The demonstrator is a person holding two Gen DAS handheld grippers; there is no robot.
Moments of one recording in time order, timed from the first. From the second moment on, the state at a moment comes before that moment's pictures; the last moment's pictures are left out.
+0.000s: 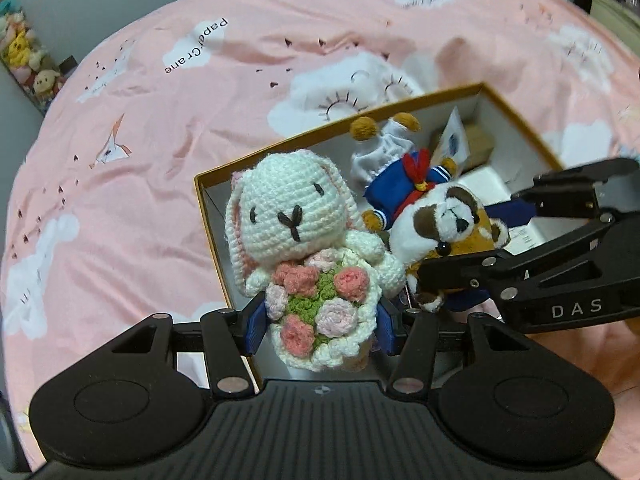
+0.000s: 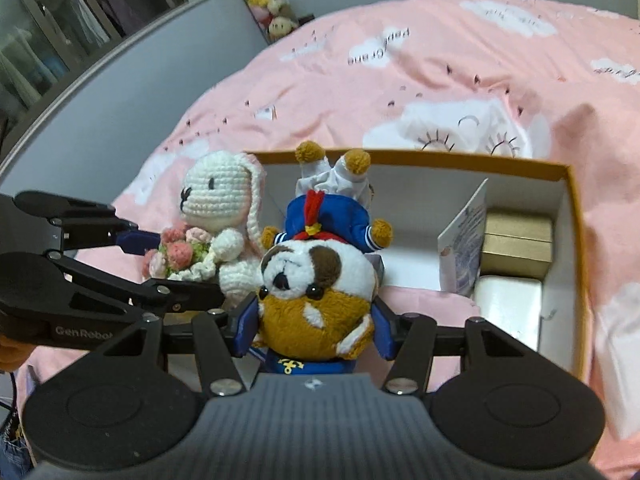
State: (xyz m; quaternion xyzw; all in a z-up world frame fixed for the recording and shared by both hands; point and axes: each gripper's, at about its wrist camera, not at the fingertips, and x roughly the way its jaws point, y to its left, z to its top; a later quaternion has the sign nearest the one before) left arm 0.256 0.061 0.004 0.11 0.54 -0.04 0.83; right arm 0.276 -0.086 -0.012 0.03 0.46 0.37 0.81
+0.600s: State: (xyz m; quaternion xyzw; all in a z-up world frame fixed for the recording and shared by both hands) left arm 0.285 0.059 -0.036 0.16 0.57 -0.03 0.81; right arm 0.308 -0.070 -0.049 0.03 0.50 0.38 0.78
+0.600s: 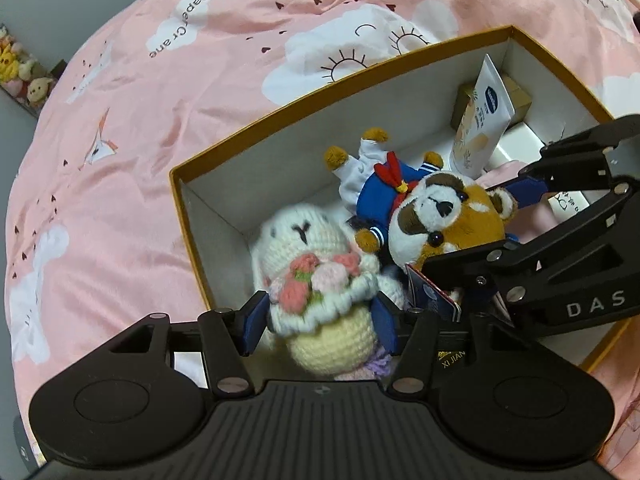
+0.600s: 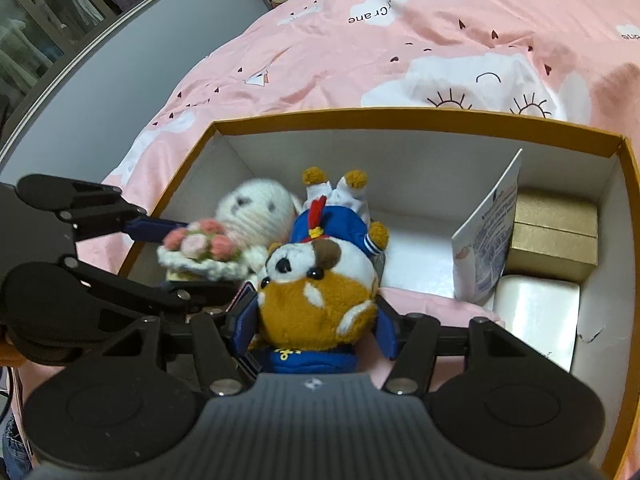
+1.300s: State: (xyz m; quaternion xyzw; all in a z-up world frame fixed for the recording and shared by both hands) left arm 0.249 0.065 0.001 0.15 0.51 -0.05 0.84; right arm 0.307 -0.067 -0.043 0.02 0.47 0.38 0.79
